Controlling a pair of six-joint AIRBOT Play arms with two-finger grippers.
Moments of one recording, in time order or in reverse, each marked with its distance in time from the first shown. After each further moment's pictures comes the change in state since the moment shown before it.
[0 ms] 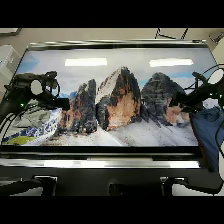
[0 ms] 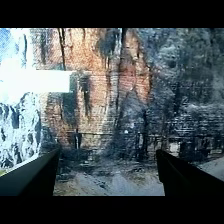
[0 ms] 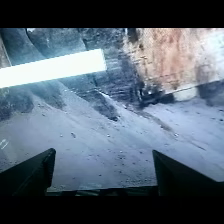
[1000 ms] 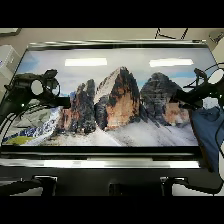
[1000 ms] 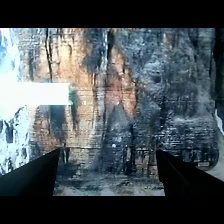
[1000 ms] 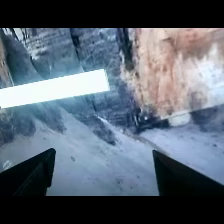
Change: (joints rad) left arm -0.006 -0.002 0.000 0.000 0.057 -0.003; right arm 0.000 0.000 0.000 0.009 -0.101 -0.002
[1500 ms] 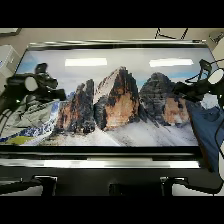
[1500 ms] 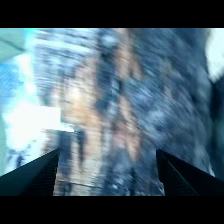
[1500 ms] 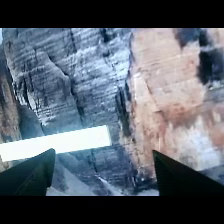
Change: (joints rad) left arm 0.112 -0.029 0.051 -0.003 0.093 -0.087; right arm 0.000 0.000 0.000 -0.003 -0.223 -0.016
